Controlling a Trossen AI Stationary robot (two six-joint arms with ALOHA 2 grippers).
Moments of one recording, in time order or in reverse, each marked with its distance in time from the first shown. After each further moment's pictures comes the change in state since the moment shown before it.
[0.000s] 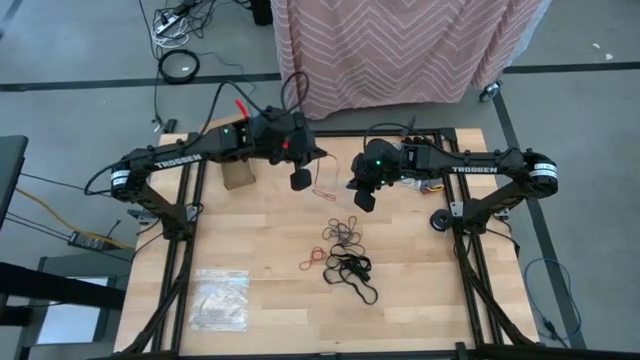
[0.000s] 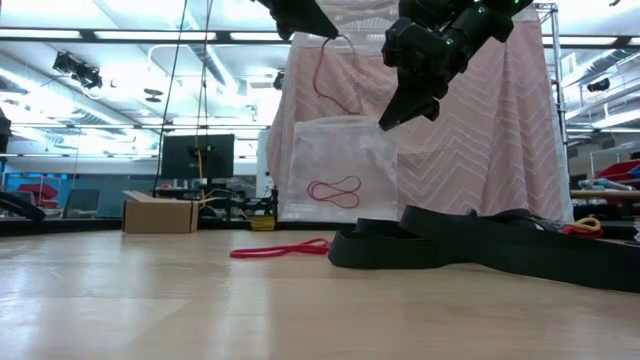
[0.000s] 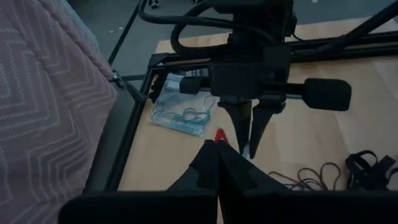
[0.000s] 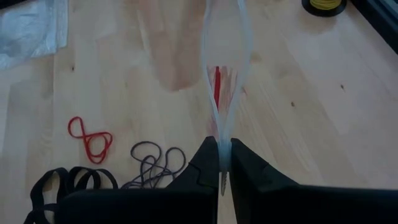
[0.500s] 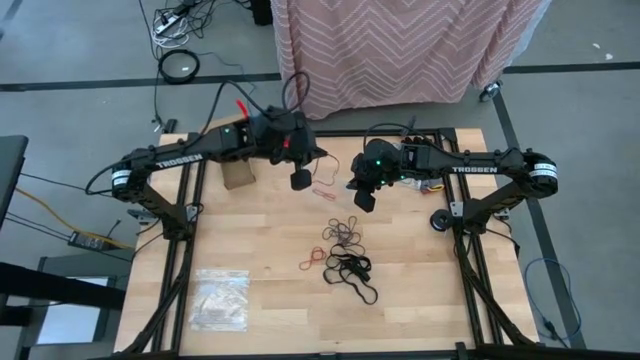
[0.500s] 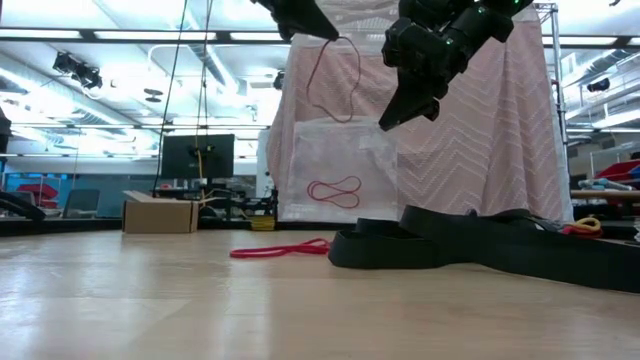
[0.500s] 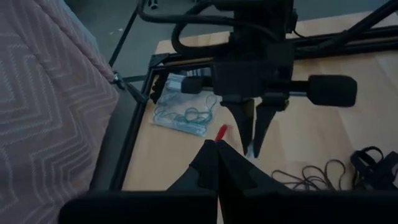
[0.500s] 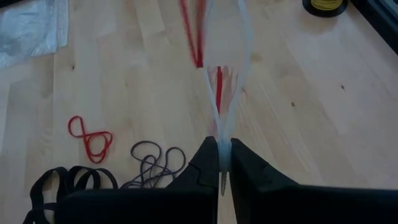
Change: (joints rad) left arm 0.011 0.006 0.000 0.014 0.006 0.028; right arm 0.000 0.000 0.000 0.000 0.000 -0.005
